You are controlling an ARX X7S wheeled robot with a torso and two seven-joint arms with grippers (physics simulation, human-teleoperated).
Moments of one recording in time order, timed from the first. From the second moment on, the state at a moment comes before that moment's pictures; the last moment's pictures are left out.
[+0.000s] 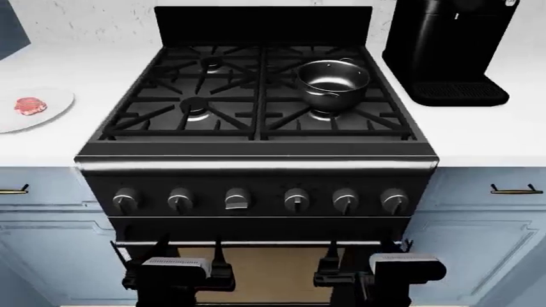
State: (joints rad) left arm 0.02 -0.08 0.11 0.04 -0.12 -0.02 -0.06; right arm 0.01 0.09 -0.11 0.01 0.08 -0.02 0.10
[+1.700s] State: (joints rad) left arm 0.01 -0.16 0.18 0.01 -0.18 0.00 -0.15; right arm -0.01 0.14 -0.22 0.03 0.11 -0.06 0.16
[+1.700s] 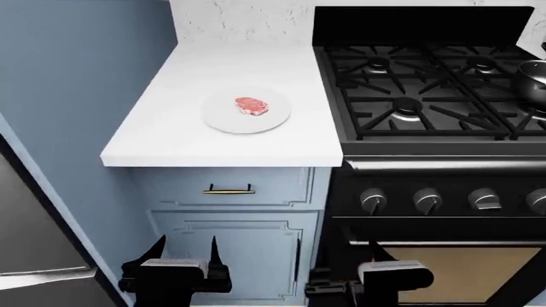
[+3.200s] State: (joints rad) left arm -0.91 -0.46 -0.15 0.62 -1.51 -1.42 -0.71; right arm 1.17 0.45 -0.14 -0.50 1.53 1.47 0.73
